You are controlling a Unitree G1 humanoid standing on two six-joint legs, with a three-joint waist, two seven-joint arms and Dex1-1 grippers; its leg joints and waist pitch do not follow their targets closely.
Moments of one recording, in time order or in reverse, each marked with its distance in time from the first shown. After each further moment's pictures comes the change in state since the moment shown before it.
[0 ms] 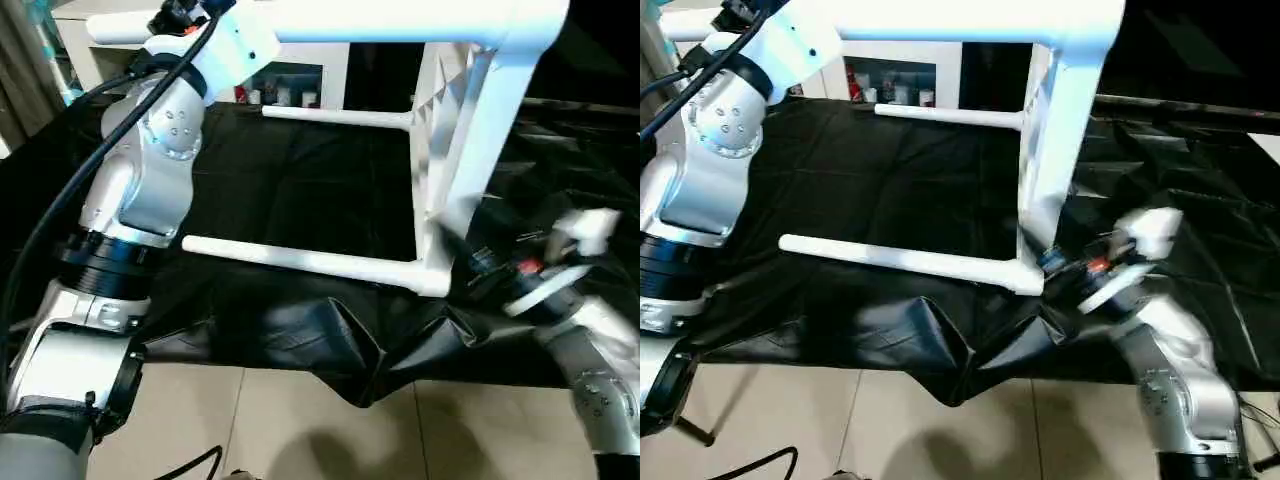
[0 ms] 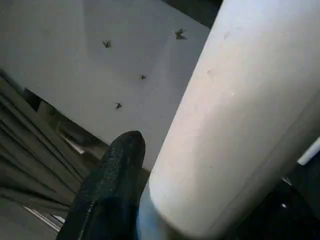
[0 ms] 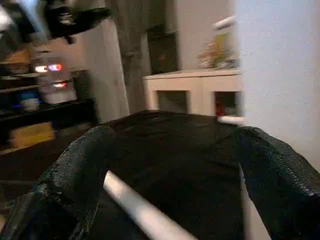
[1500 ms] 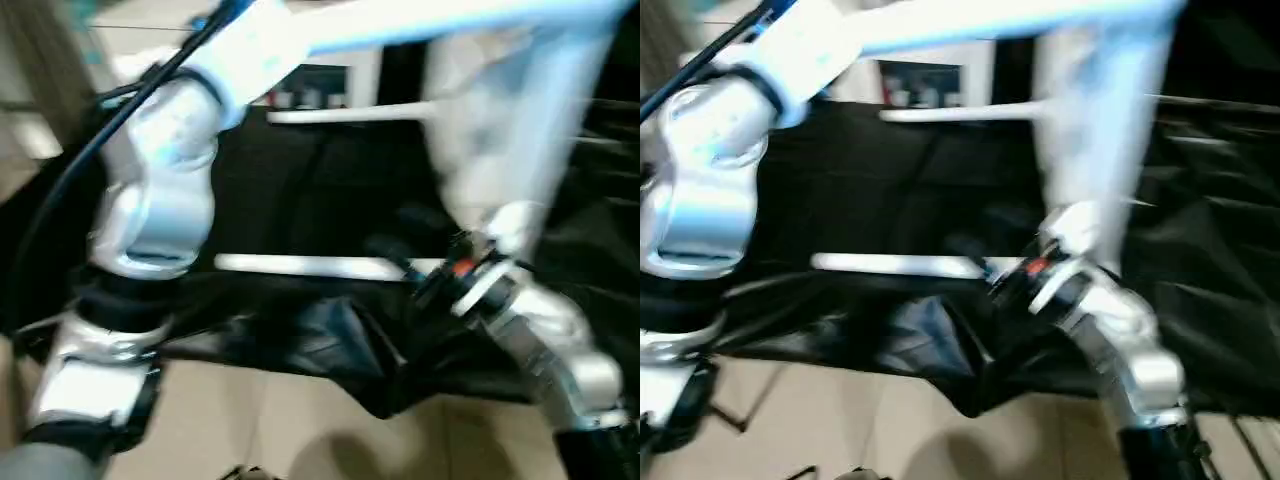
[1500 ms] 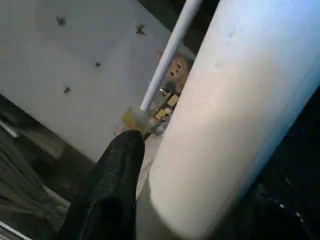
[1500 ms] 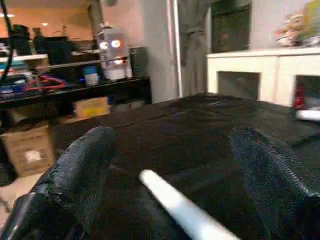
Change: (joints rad) left arm 0.039 -0.131 0.058 -0.341 -0.104 0.332 -0.292; right arm -0.088 0.070 0.179 0.069 -0.146 -0.012 0.047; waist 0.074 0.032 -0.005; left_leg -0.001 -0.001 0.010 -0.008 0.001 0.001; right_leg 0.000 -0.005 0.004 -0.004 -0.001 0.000
